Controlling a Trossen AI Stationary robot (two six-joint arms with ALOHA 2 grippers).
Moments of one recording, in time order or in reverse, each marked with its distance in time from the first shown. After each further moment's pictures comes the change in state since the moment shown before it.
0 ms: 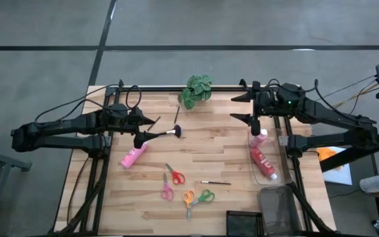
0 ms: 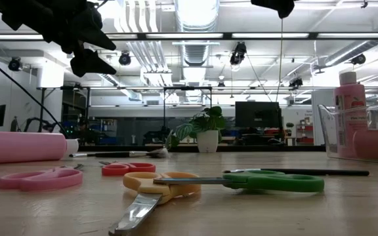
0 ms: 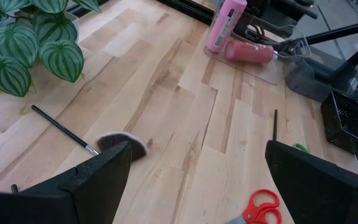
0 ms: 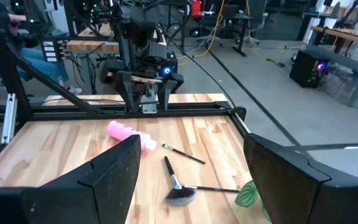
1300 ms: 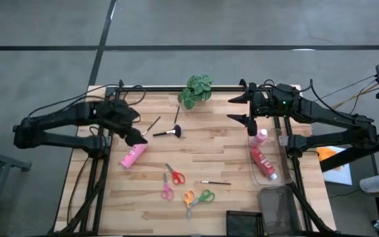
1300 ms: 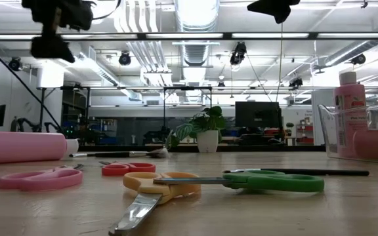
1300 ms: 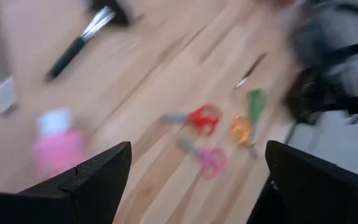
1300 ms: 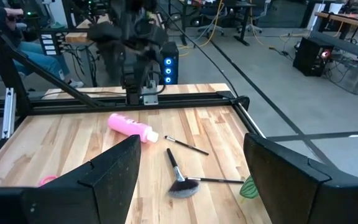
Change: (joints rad) left arm -0.021 0.116 0.381 -0.699 0.158 -0.444; right arm 0.001 0.039 -0.001 -0.001 0.001 0.019
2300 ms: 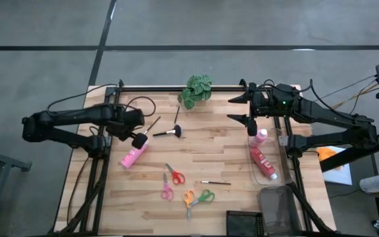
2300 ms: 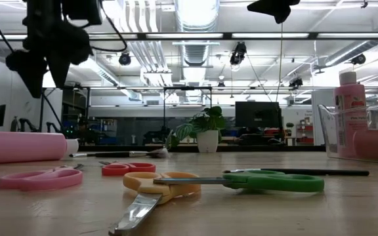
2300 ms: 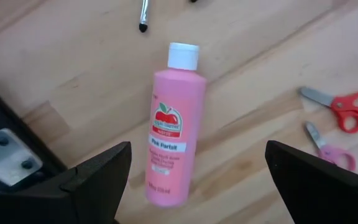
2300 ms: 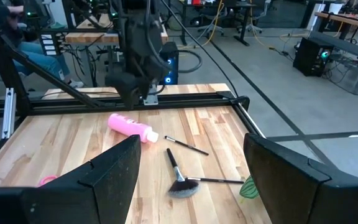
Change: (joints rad) left arm -0.012 0.217 -0.066 -0.203 -0.182 -0.132; right arm 0.000 0.000 0.000 0.000 0.000 0.000
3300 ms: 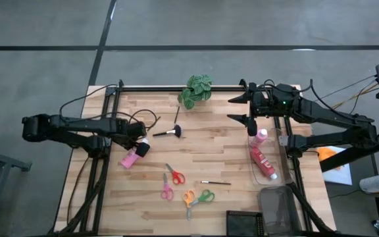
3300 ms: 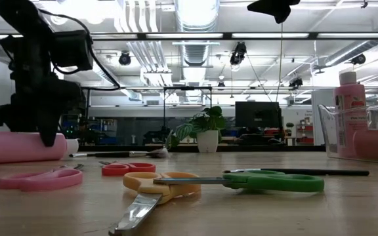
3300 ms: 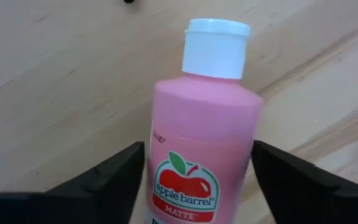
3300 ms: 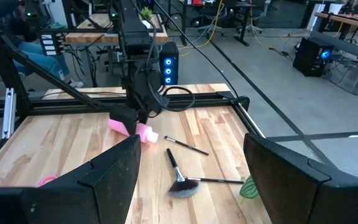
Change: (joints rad) left arm -0.008 0.001 -0.412 0.476 0.038 -0.007; right arm 0.000 -0.001 0.000 0.000 0.000 0.000
